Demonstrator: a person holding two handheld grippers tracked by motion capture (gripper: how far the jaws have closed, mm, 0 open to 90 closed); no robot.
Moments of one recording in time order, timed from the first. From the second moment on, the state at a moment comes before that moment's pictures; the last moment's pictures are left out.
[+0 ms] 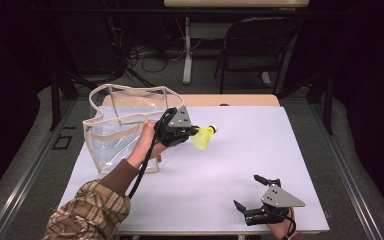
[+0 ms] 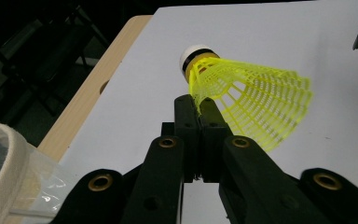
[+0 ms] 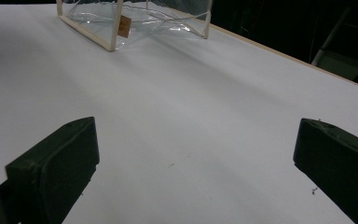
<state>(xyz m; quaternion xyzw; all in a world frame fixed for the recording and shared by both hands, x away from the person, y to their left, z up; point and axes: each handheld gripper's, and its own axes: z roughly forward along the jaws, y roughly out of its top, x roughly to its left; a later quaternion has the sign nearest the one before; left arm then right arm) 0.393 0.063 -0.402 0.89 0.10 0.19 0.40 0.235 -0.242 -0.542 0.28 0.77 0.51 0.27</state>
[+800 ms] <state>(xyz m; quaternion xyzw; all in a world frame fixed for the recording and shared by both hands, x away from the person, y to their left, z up) 0.398 0.062 -0.377 0.89 0.10 0.21 0.40 0.236 -0.242 -0.542 0.28 0.77 0.51 0.28</state>
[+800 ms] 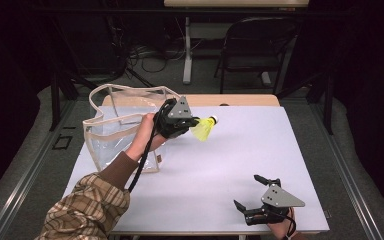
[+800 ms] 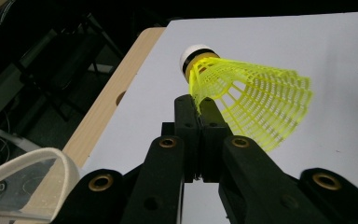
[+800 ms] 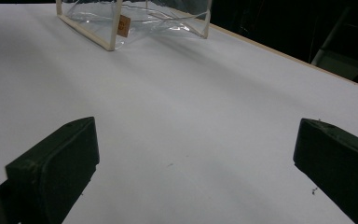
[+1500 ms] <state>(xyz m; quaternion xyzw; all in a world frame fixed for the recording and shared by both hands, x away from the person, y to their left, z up) 0.405 0.064 -0.361 0.88 0.10 0.23 0.40 0.237 -0.242 -0.543 0.29 0.77 0.50 0.28</state>
